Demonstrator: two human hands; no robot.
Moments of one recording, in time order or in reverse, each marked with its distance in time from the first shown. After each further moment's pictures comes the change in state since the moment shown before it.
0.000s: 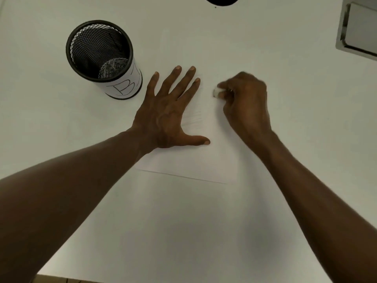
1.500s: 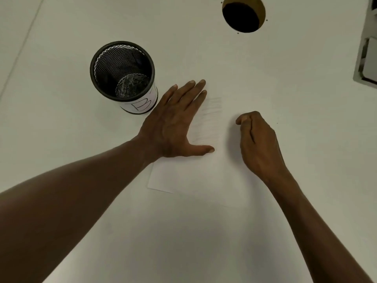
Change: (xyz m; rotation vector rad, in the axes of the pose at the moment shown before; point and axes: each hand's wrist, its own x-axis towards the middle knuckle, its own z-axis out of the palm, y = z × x) left_hand 0.005 -0.026 -0.005 -0.102 0.121 0.013; right_hand -0.018 -0.019 -0.009 0.223 -0.197 0.336
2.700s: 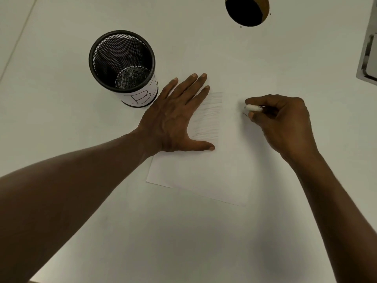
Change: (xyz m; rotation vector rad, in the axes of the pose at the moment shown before) left_hand 0.000 -0.002 0.000 0.017 -0.021 0.018; right_hand 0.025 0.002 -0.037 0.129 -0.010 0.027
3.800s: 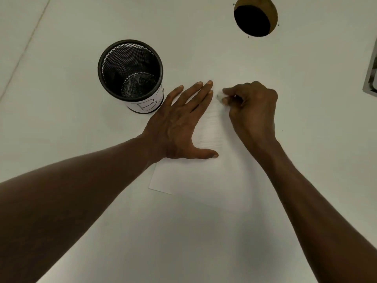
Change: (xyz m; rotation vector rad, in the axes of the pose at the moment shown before) left_hand 0.001 0.000 -0.002 0.048 -0.047 -0.017; right_hand 0.038 -0.023 0.058 -0.289 0.222 -0.442
